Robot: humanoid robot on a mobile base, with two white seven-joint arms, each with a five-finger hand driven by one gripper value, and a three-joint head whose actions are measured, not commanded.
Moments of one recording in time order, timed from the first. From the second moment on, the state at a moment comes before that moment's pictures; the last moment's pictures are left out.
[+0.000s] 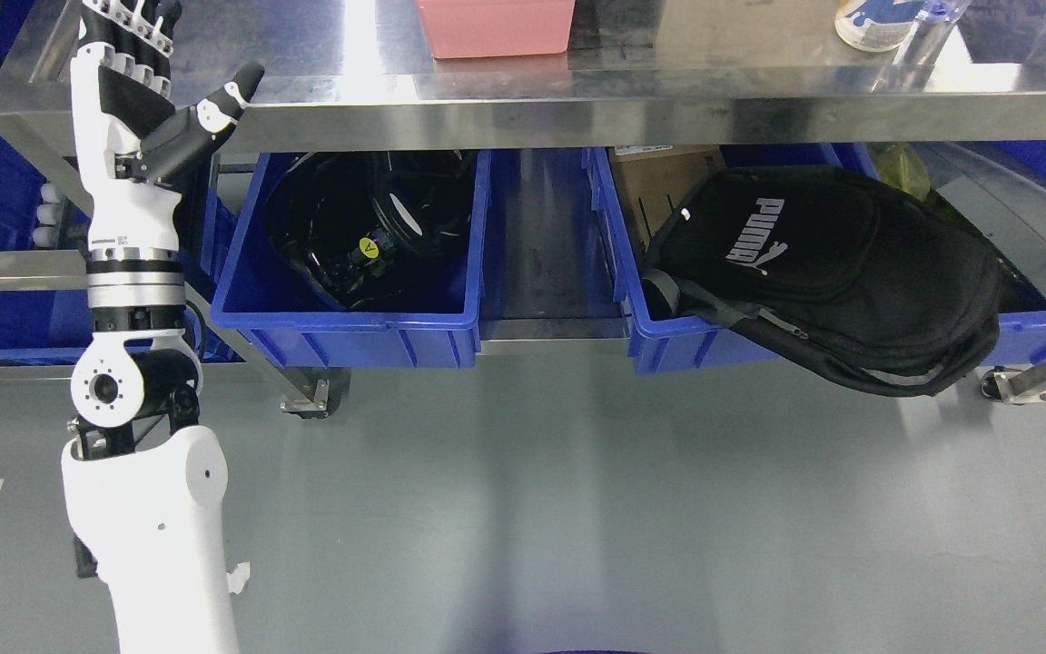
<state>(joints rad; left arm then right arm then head) -0.42 0.00 0.15 -1.67 0.20 -0.13 -0.20 0.00 0.00 -0.05 0.00 0.00 -0.05 0.00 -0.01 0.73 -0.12</state>
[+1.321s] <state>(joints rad) -0.96 0.36 -0.15 -1.47 -0.08 -0.02 -0.98 0.00 0.00 -0.05 0.00 0.00 -0.05 0.00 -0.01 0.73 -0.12</state>
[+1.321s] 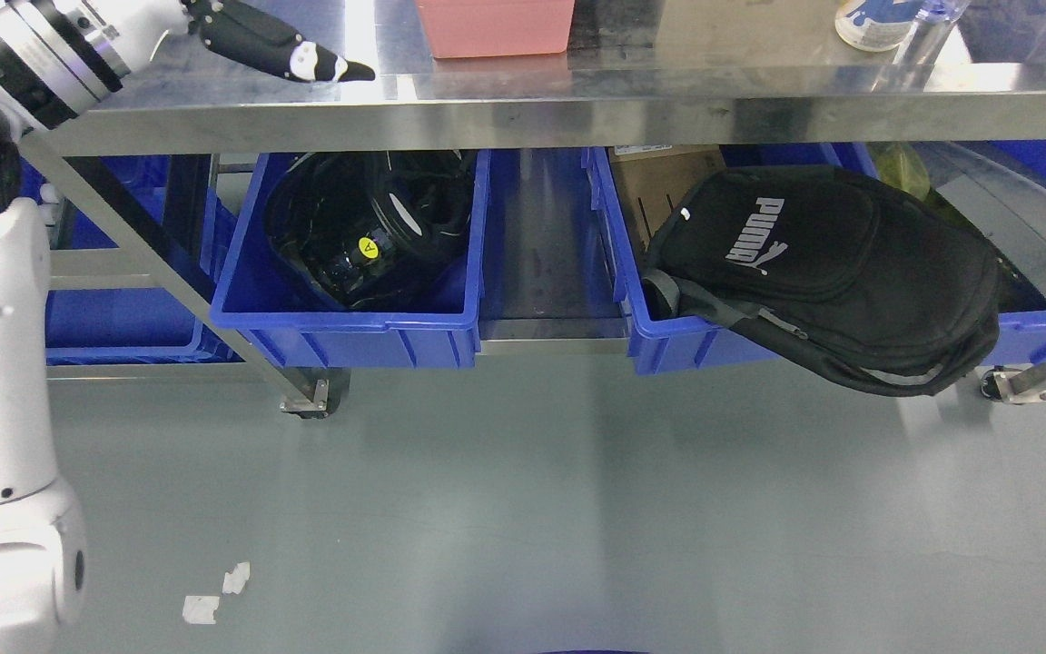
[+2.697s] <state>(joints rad) -1.33 0.15 -0.43 -0.88 -0.45 -0.16 -0.93 0.00 0.00 -0.05 0.00 0.00 -0.05 0.00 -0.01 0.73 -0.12</state>
